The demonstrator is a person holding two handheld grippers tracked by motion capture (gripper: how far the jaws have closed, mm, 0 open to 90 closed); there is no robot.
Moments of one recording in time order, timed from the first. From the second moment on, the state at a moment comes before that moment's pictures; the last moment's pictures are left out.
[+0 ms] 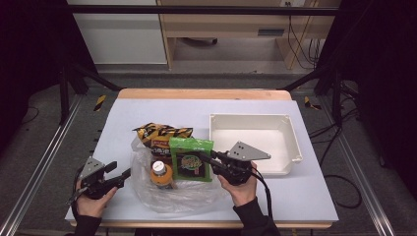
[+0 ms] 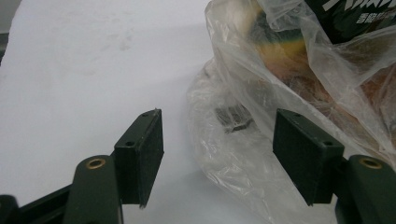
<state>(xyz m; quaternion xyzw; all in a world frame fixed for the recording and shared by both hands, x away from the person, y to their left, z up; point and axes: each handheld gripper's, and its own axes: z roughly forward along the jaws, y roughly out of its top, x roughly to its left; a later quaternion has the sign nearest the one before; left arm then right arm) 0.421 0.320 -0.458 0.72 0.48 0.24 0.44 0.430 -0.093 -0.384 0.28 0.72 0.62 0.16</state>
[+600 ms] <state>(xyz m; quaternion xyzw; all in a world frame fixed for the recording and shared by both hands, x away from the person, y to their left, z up) 0.421 0.321 -0.457 0.72 0.48 0.24 0.44 0.427 -0.105 -0.349 0.28 0.69 0.64 0.19</state>
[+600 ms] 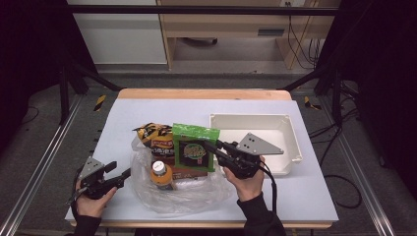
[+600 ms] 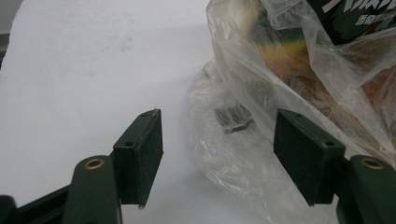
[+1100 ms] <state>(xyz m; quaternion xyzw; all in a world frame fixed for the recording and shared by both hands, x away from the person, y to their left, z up) 0.421 0.323 -0.457 0.71 0.49 0.24 0.44 0.439 -0.144 -0.348 0.31 0.68 0.63 0.22</state>
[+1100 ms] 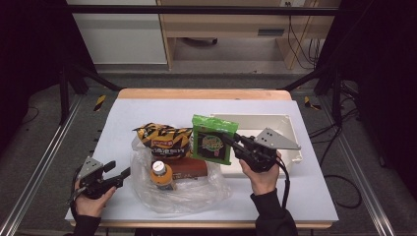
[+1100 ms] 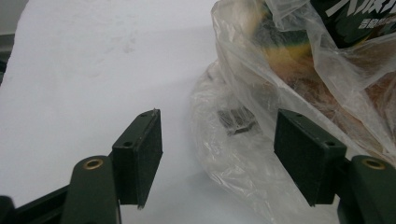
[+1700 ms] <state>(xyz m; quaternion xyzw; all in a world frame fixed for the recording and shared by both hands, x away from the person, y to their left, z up) 0.424 0.324 -0.457 0.71 0.49 0.24 0.44 0.471 -0.176 -0.358 0.35 0.67 0.61 0.25</state>
